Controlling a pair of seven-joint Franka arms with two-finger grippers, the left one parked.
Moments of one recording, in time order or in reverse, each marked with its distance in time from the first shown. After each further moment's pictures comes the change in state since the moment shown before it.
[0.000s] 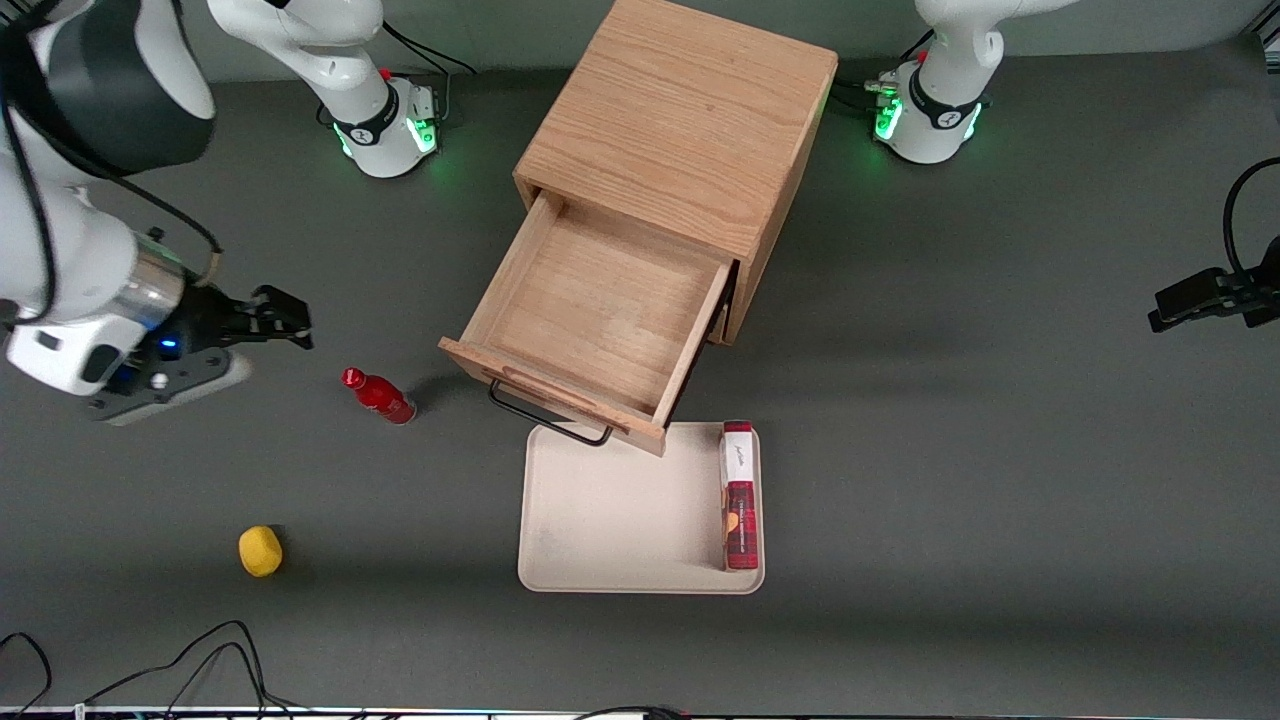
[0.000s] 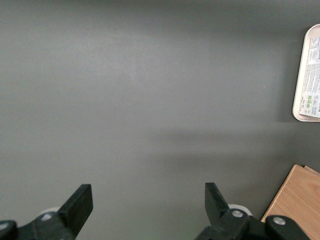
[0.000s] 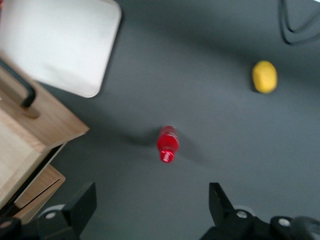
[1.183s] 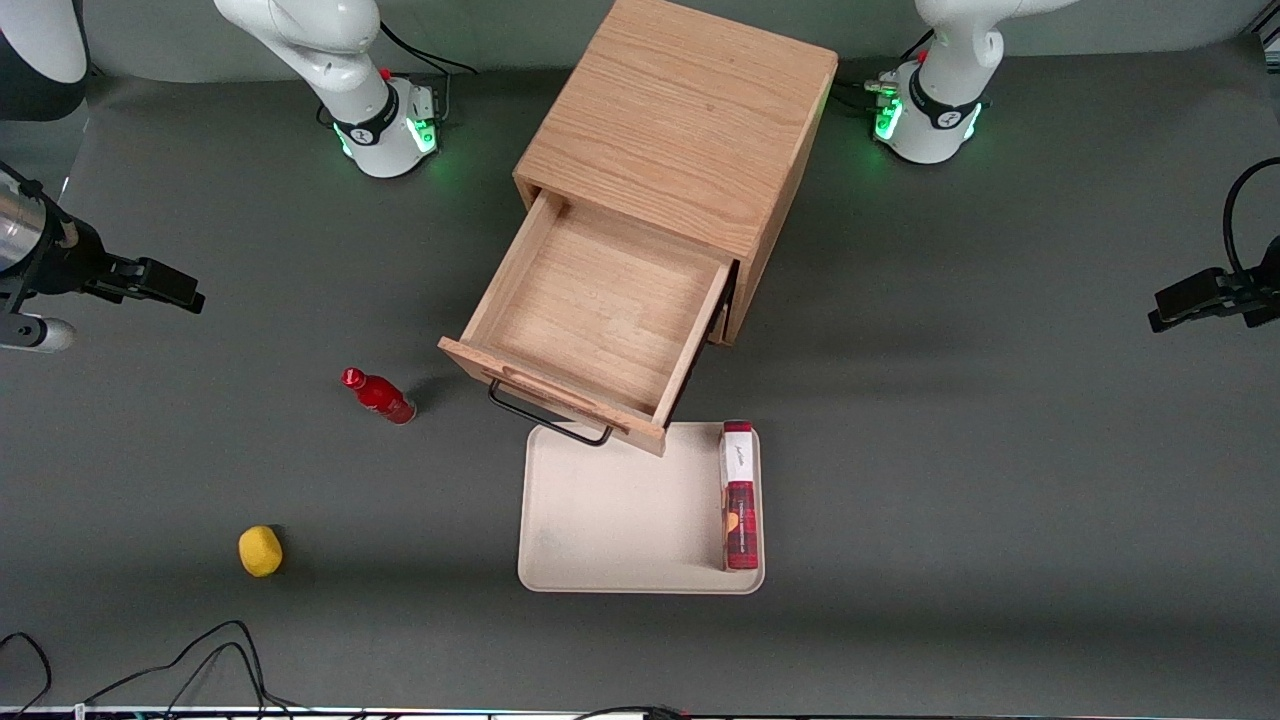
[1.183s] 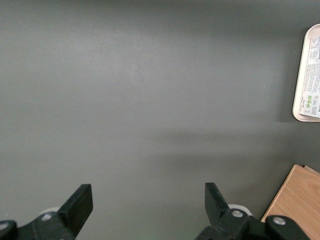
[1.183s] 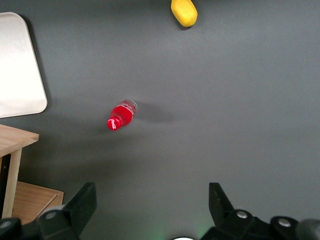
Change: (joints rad) arm -0.181 -0.165 0.010 -0.154 0.023 -0.058 0.237
